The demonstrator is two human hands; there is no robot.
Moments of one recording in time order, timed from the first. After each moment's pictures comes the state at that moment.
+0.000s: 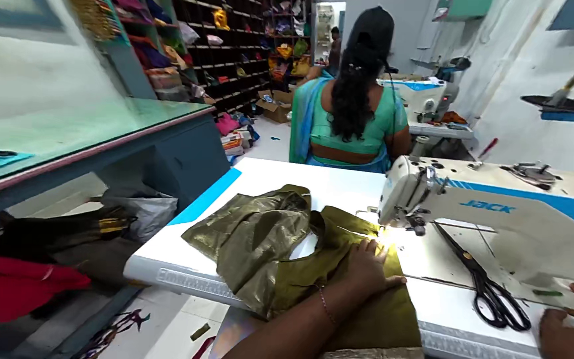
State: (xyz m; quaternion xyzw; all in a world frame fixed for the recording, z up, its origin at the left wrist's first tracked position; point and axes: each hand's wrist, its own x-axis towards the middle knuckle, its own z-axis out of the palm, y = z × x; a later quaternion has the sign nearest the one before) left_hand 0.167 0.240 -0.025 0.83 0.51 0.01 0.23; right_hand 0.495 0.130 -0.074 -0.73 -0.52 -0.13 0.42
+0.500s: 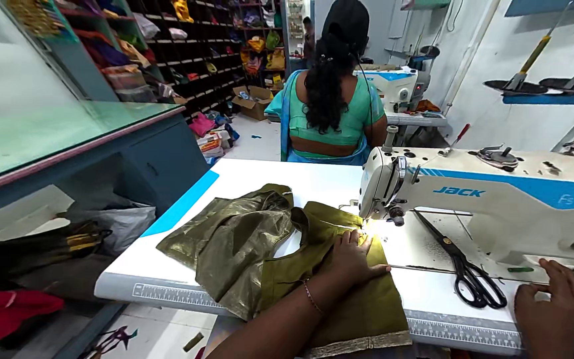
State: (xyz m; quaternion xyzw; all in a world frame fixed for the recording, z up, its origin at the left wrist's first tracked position) left_hand 0.167 0.250 -0.024 0.84 0.52 0.00 0.19; right_hand 0.490 0.136 -0.075 -0.74 -0.49 -0.15 0.43
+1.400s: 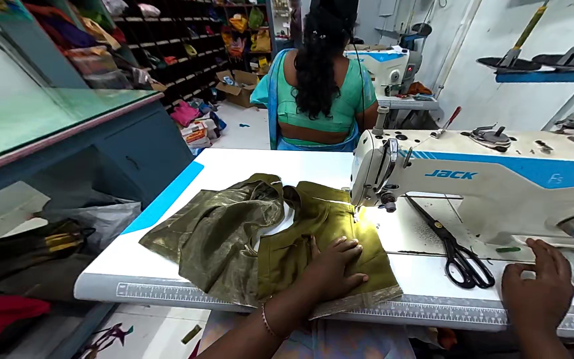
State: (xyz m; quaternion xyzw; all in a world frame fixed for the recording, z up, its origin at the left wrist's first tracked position) left_hand 0.121 0.215 -0.027 0.87 0.43 0.02 0.25; right_hand 0.488 0.134 -0.070 -0.75 -0.49 -0.14 0.41
